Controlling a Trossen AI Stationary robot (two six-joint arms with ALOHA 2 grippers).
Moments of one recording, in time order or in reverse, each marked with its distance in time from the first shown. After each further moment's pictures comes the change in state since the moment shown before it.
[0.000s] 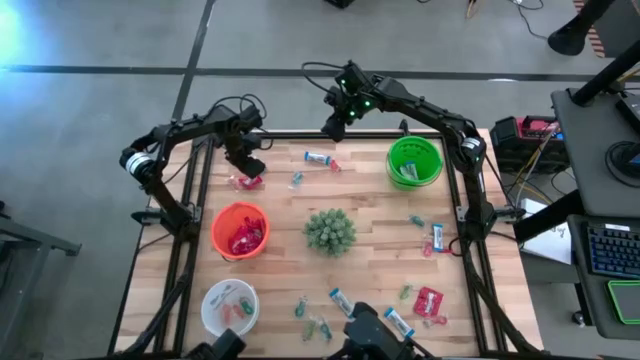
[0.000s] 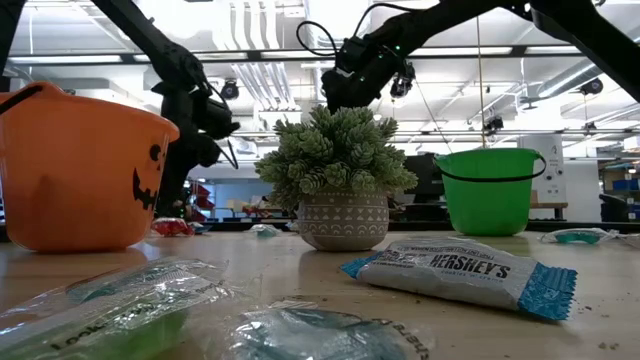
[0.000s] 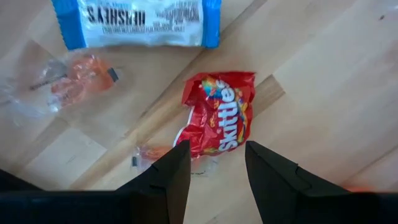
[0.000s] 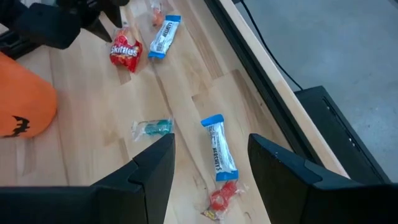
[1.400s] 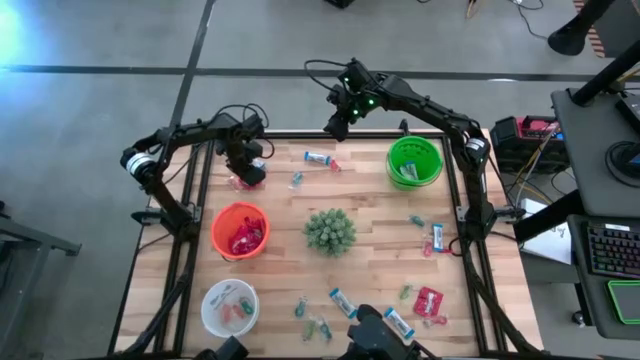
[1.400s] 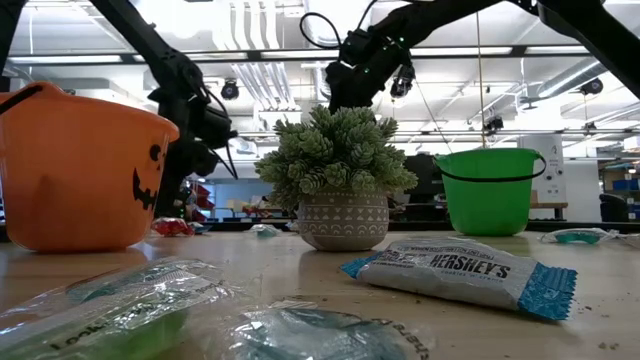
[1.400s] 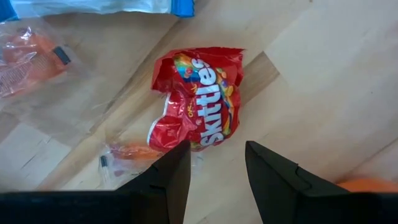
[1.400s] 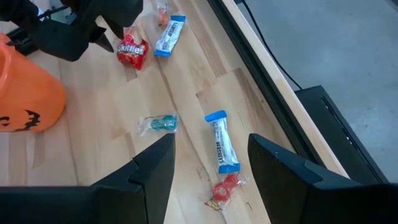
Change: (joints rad) left arm -0.035 0.001 -0.079 0.042 0.022 -0.004; right arm 0.000 -0.036 0.000 -0.037 -0.002 -0.012
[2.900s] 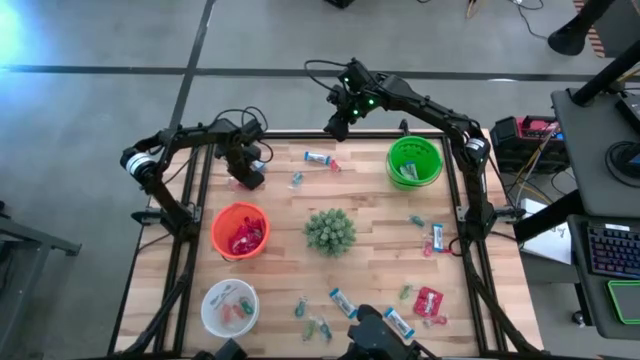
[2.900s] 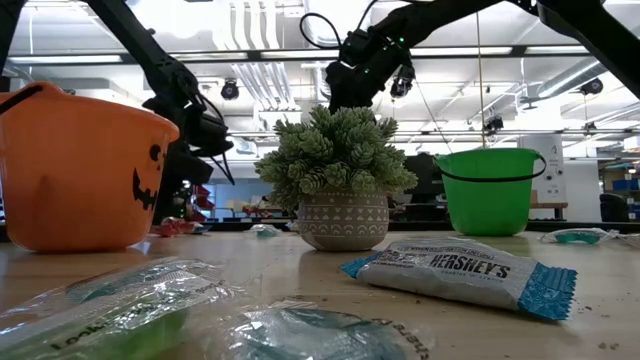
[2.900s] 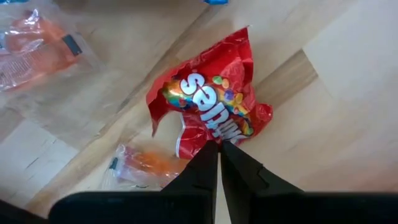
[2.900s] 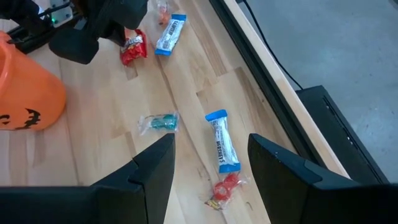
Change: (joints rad) left arm 0.000 -0.003 -0.075 0.086 -0.053 -0.024; right arm 0.000 0.001 0.000 -0.002 -0.004 -0.007
